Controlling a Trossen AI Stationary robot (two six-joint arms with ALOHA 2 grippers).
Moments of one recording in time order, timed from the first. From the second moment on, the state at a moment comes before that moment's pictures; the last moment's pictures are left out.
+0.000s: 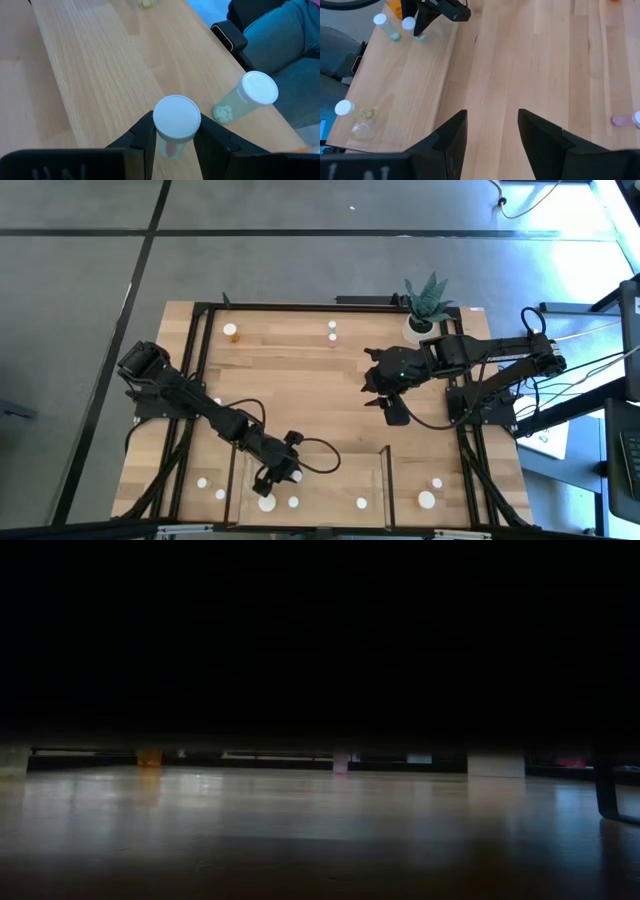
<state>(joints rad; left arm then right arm) -0.51 1.64 0.94 -0.01 0.05 -0.10 0.15 1.39 1.45 -0.94 -0.05 0.00</state>
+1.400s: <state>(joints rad) -0.51 1.64 0.90 0.06 0.08 -0.10 0.15 1.39 1.45 -0.94 -0.05 0.00</state>
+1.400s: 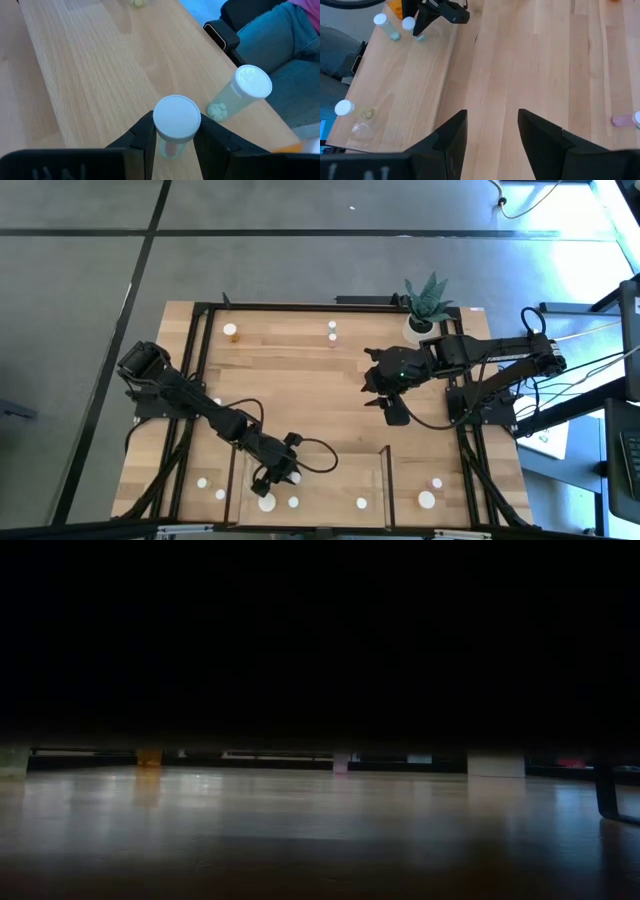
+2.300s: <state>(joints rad) -0.51 1.64 0.89 0.06 0.07 -0.10 0.15 1.39 1.45 -0.94 -0.05 0.00</state>
